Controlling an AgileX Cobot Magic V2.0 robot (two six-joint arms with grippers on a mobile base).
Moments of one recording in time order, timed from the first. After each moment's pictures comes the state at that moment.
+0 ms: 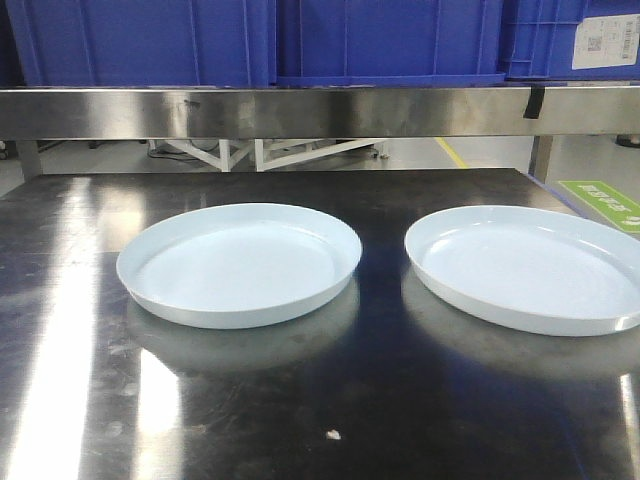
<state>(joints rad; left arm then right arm) -0.03 0.67 -0.44 -0.15 0.36 -0.07 0.03 1.06 -0.79 0.05 0.41 0.14</state>
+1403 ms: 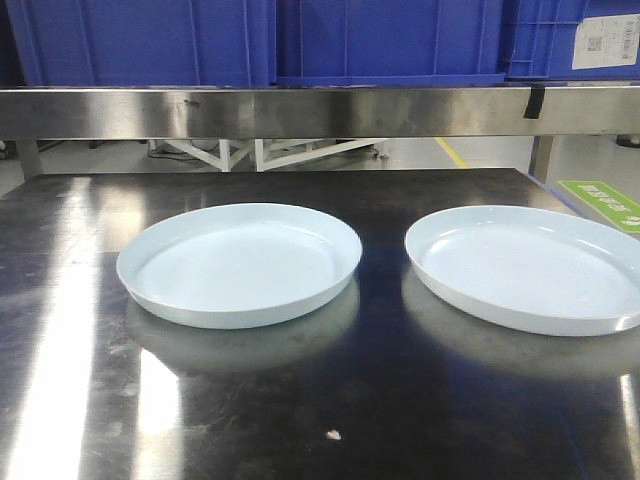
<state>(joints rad) -0.03 0.67 -0.44 -0.15 0.36 -0.07 0.03 1.06 -0.79 0.05 0.47 0.14</state>
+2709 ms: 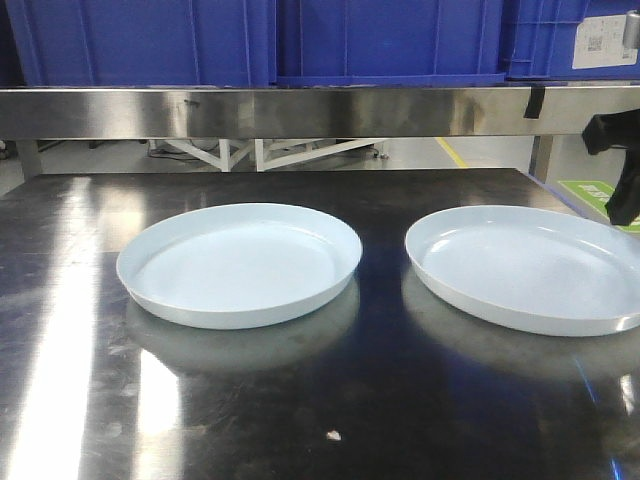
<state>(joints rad) -0.03 0.67 -0.44 -0.15 0.36 -0.07 0.03 1.53 -0.91 0.05 0.41 0.10</state>
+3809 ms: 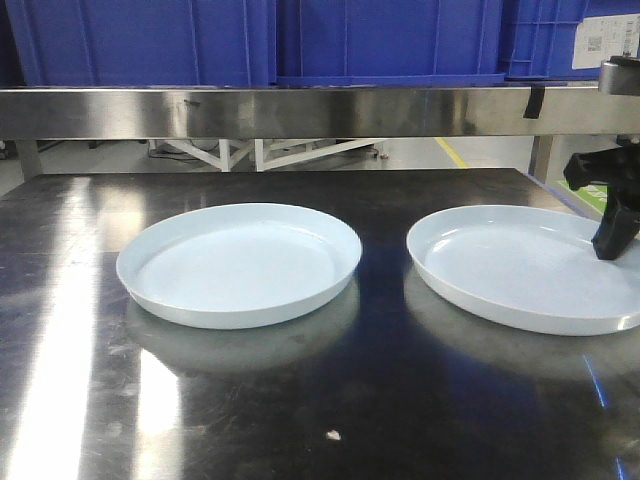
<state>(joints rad) -0.03 0.67 -0.44 -0.15 0.36 -0.07 0.03 1.63 -0.93 0.06 0.43 0.10</state>
